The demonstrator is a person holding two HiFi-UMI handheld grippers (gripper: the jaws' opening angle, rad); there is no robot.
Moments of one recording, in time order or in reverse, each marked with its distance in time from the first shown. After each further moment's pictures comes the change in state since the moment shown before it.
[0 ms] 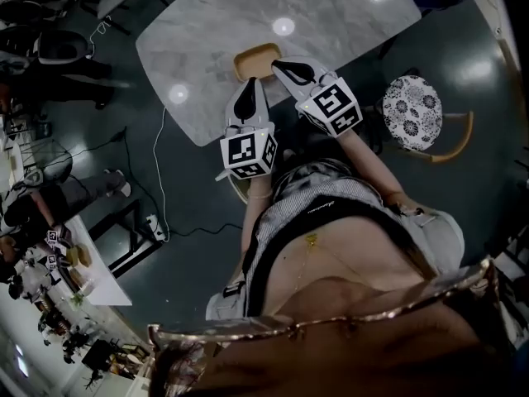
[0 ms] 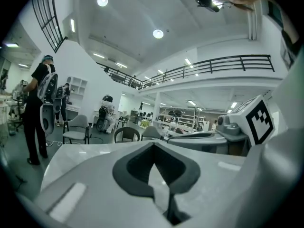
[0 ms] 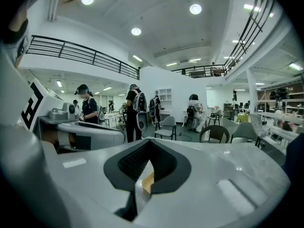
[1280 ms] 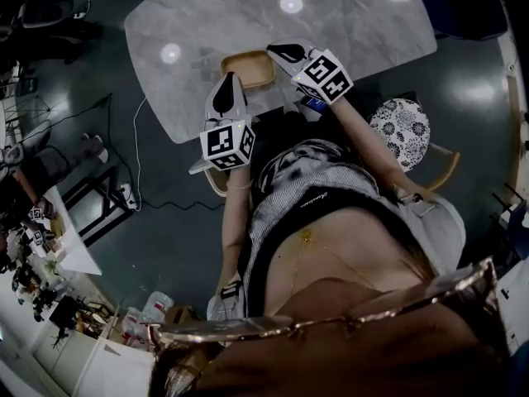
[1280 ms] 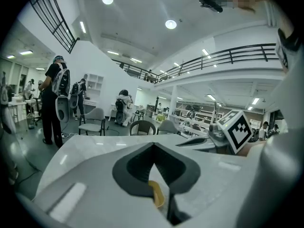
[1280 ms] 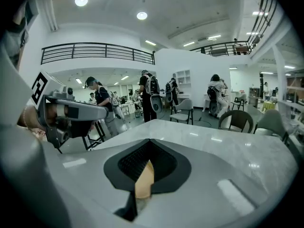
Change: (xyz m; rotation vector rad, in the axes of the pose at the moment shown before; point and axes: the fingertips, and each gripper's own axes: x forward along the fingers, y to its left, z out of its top) left arm 0.083 0.053 -0.029 -0.056 0.076 0.212; right arm 0.094 -0.104 -0.071 -0.029 0.184 0.296
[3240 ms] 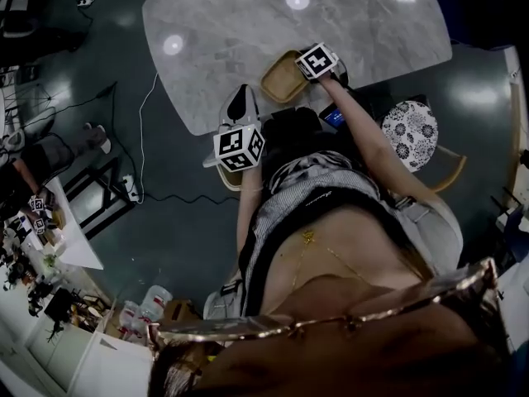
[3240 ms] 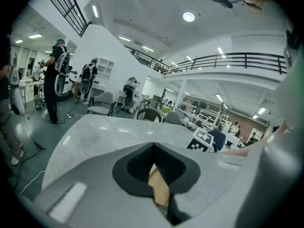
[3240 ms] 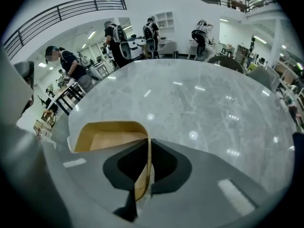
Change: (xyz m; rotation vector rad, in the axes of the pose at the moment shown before) left arm -0.033 0.066 -0.061 -0.143 0.126 0.029; right arm 0.090 -0.032 -0.178 0.221 0.648 -0.166
